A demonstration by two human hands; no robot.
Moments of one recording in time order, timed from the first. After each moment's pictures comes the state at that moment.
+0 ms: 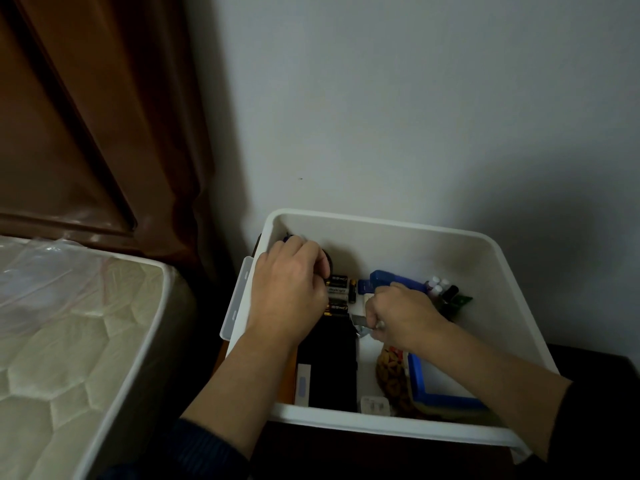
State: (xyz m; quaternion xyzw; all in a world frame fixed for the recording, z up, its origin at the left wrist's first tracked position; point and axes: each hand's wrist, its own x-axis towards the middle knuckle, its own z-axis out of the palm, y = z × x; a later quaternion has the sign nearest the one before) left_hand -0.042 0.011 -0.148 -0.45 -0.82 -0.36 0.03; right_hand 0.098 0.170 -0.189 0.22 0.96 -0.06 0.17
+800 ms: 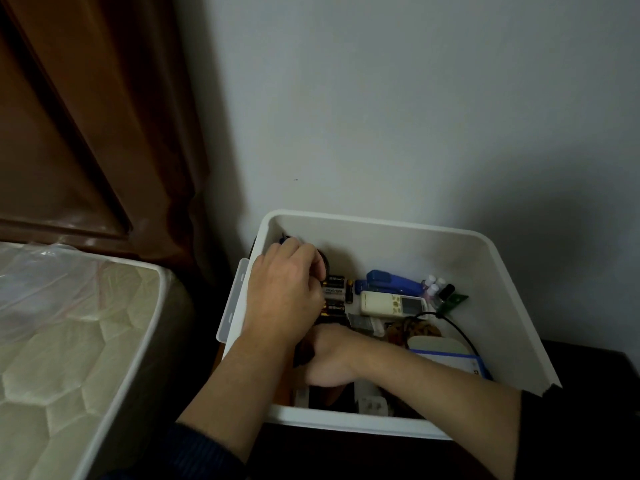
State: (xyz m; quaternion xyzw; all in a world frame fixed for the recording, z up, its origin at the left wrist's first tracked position) left_hand -0.042 0.010 -0.146 -0.46 -0.81 -0.37 0.03; right_hand 0.052 0.082 -0.184 0.24 0.84 -0.38 0.30
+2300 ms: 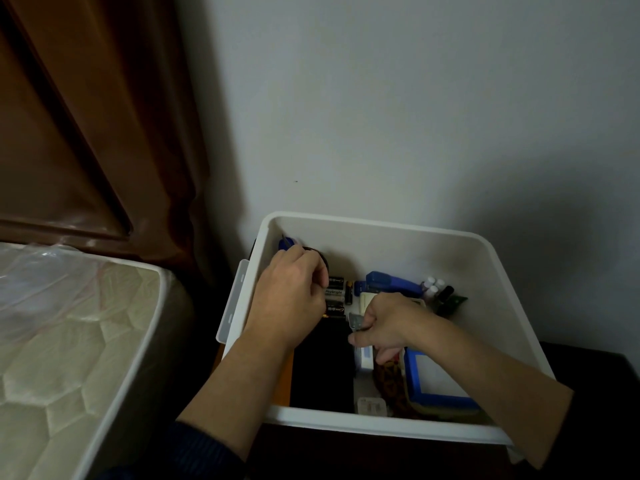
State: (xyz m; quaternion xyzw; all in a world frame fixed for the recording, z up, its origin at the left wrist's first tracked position) left_hand -0.041 0.011 -0.152 -0.48 -0.80 -0.36 -0.04; right_hand 0.087 0.161 -0.181 0.45 0.77 -0.38 0.26
